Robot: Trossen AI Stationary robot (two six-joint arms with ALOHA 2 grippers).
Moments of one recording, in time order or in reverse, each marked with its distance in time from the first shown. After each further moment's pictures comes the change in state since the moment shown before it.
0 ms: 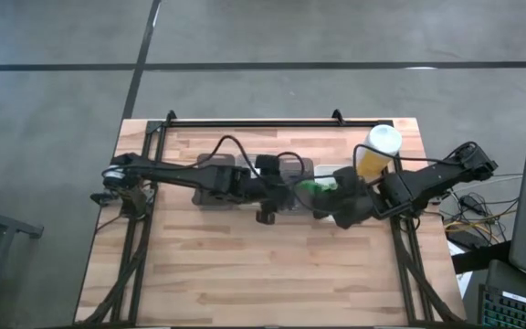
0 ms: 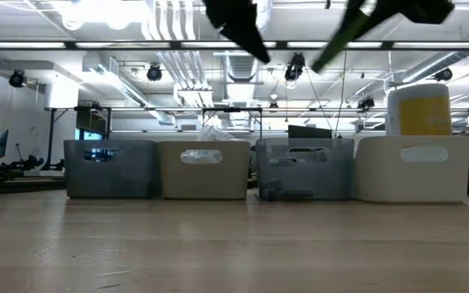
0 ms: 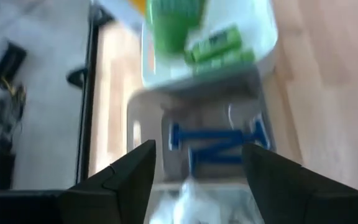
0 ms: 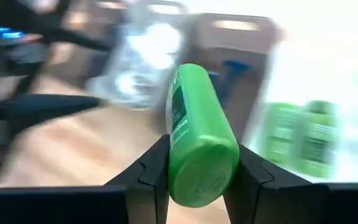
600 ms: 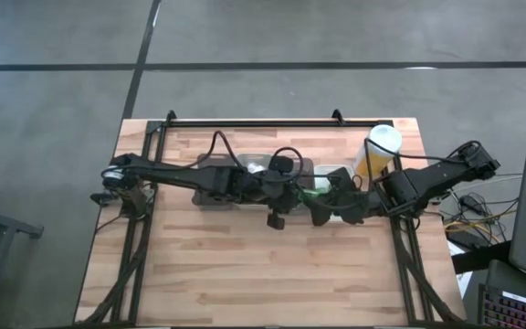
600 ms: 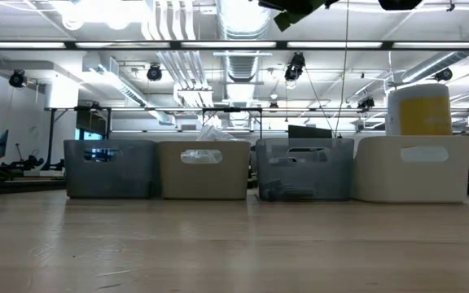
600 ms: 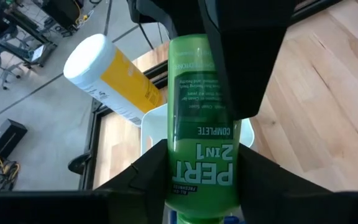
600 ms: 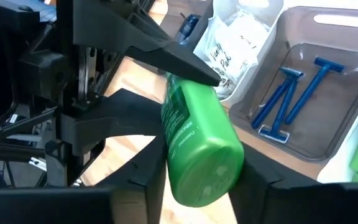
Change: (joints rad) left arm -0.012 -0.002 0.013 0.275 0.130 0.135; right arm 0.005 -0.031 0.000 0.255 -0.077 -0.180
